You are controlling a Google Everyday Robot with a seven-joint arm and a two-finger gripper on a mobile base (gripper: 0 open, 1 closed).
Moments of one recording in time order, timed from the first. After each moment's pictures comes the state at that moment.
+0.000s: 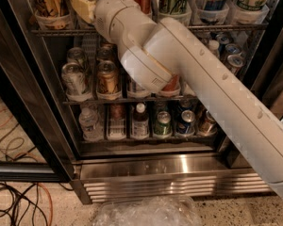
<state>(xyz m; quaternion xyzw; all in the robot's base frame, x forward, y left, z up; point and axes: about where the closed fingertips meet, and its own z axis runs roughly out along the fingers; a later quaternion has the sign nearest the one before) 0.659 0.102 1.069 -0.21 0.61 0.21 0.74</state>
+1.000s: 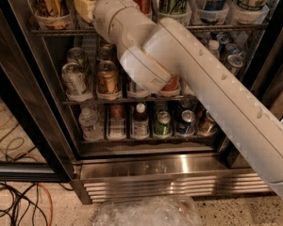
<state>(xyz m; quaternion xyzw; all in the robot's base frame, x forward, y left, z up) 0.659 0.102 1.069 -0.21 0.61 0.21 0.74</state>
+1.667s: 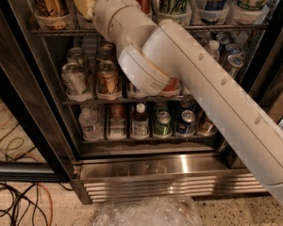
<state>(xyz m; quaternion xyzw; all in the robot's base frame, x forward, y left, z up) 0.651 0.096 1.086 -0.19 0.59 0.22 0.75</state>
